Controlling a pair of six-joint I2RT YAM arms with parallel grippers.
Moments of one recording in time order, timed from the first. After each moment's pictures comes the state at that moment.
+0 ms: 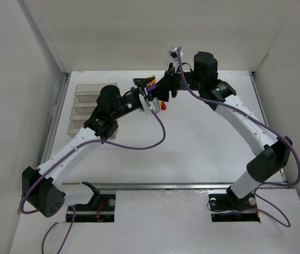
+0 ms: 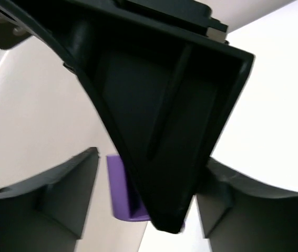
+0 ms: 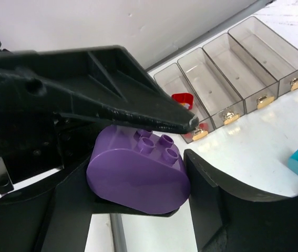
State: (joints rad) left arm -0.60 1.23 1.10 0.18 0.45 0.85; right arm 0.53 1.62 1.67 -0.25 -0.83 0.26
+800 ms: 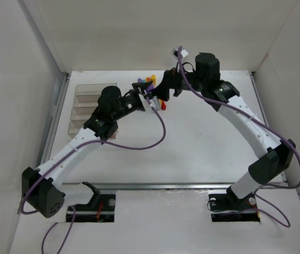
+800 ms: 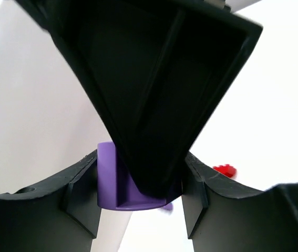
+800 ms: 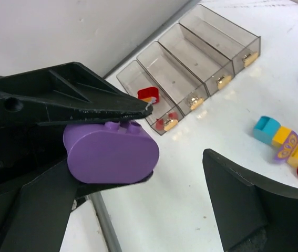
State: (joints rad) left arm -0.60 1.22 1.09 0.13 0.39 0.83; right arm 0.52 1.59 1.67 -0.33 -0.61 0.26
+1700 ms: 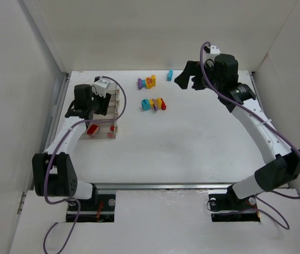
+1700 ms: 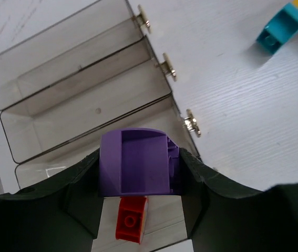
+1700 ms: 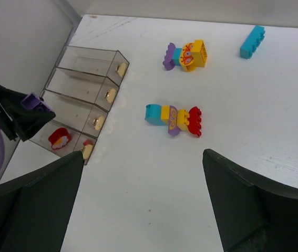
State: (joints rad) left arm -0.06 1.37 1.01 -0.20 0.19 0.30; right arm 0.37 1.48 1.57 -0.40 -0.22 0.34
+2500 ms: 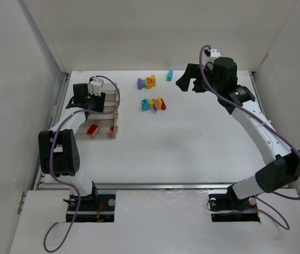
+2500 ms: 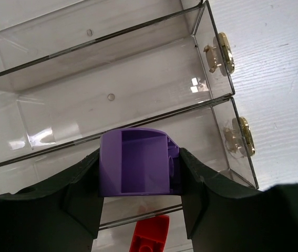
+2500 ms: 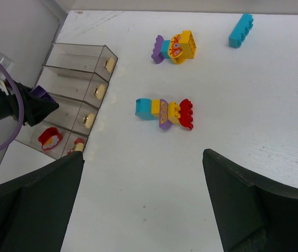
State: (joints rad) left arm 0.04 1.64 1.10 -0.16 0.19 0.24; right arm 0.37 1.47 1.52 -0.40 -0.18 0.35
